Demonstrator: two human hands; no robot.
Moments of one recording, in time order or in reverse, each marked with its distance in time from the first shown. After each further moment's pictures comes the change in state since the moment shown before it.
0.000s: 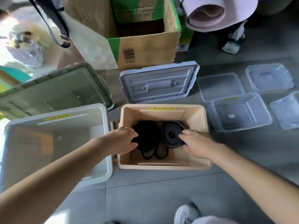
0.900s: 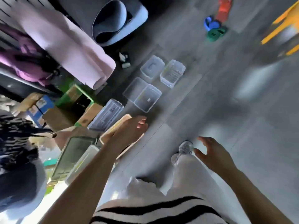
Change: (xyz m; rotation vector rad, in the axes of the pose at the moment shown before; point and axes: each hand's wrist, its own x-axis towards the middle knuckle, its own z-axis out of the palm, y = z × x) left_hand -0.311 0.442 -0.307 -0.143 -0.013 0.270; right_hand -0.640 0.029 -0.147 1.057 0.384 0.853
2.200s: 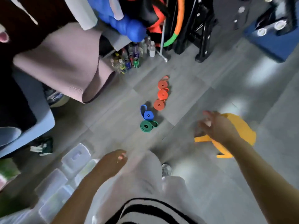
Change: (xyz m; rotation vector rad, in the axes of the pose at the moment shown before) left_hand 0.636 0.664 -0.058 -0.038 -0.119 -0.171; right_hand 0.727 0.291 -0.791 -0.096 0.177 -0.067
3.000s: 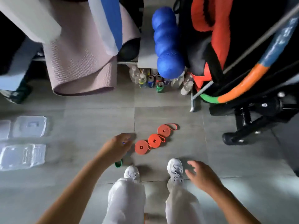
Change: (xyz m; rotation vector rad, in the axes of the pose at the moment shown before) left_hand 0.395 0.269 -0.101 -0.703 0.404 -0.316; right_hand 0.533 0.056 -0.045 -0.475 -0.609 -0.361
